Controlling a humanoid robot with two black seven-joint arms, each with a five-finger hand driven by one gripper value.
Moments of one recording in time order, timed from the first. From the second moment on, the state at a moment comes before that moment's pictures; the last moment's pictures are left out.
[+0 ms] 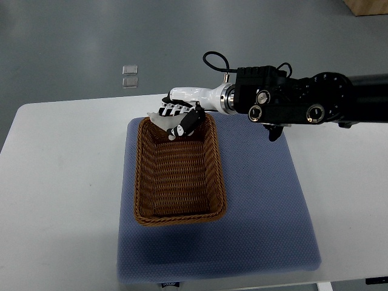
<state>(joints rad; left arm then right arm) -0.04 0.00 -0.17 -0.23 0.04 -0.02 0.16 1.53 -0.16 -0.40 1.12 -0.48 -0.05 0.06</state>
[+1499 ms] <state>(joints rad) -0.04 0.00 -0.17 -0.23 0.04 -0.02 0.16 1.35 -0.22 -0.08 0.99 -0.48 -0.08 0.06</state>
